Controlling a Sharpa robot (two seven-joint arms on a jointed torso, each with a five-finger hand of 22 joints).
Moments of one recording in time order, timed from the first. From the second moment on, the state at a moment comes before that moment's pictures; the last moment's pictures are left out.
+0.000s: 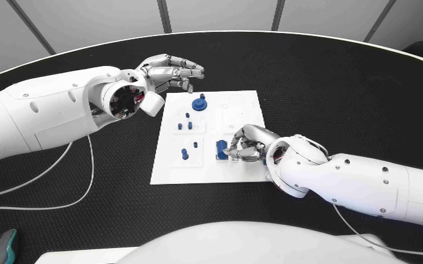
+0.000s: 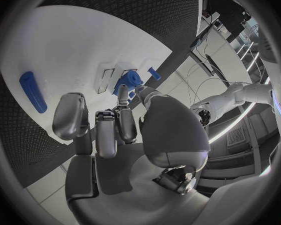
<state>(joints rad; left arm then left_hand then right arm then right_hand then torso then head) 1.30 -0.88 -0.10 1.46 -0.10 -0.05 0.08 1.40 -0.22 0.48 0.10 0.31 0.92 0.18 0.28 0.38 1.04 0.12 0.30 0.18 1.12 0.03 1.04 0.50 0.17 1.07 0.12 0.79 0.63 1.01 -0.68 -0.12 1.63 -1.32 -0.40 -0.42 1.16 -0.10 0.35 0.22 0.21 0.96 0.05 0.52 0.66 1.46 -0.02 1.36 1.31 1.47 -0.07 1.55 1.31 0.09 1.46 0.03 1.13 1.31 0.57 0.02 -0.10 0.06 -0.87</state>
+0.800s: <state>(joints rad) 1.30 -0.88 -0.10 1.46 -0.10 -0.05 0.08 1.40 -0.22 0.48 0.10 0.31 0.92 0.18 0.28 0.38 1.04 0.12 0.30 0.18 1.12 0.03 1.04 0.50 0.17 1.07 0.12 0.79 0.62 1.01 -0.65 -0.12 1.59 -1.32 -0.37 -0.44 1.19 -0.12 0.40 0.19 0.15 0.96 0.05 0.52 0.66 1.46 -0.03 1.37 1.31 1.46 -0.08 1.55 1.31 0.09 1.47 0.03 1.13 1.31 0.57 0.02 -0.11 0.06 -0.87</state>
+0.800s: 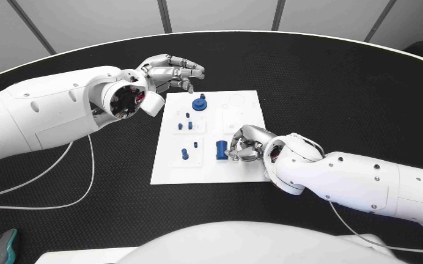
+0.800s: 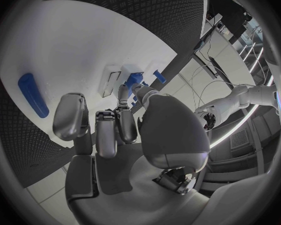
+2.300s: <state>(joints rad) 1.30 -0.87 -0.10 1.45 -0.10 -0.05 0.09 1.40 -0.21 0.48 0.11 0.31 0.92 0.18 0.28 0.38 1.04 0.12 0.31 0.18 1.12 0.03 1.04 0.50 0.17 1.07 0.12 0.78 0.62 1.01 -0.97 -0.11 1.72 -1.42 -0.51 -0.42 1.20 -0.17 0.45 0.17 0.15 0.90 0.10 0.43 0.61 1.43 0.02 1.31 1.31 1.47 -0.06 1.54 1.31 0.09 1.46 0.05 1.07 1.31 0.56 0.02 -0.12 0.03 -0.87</state>
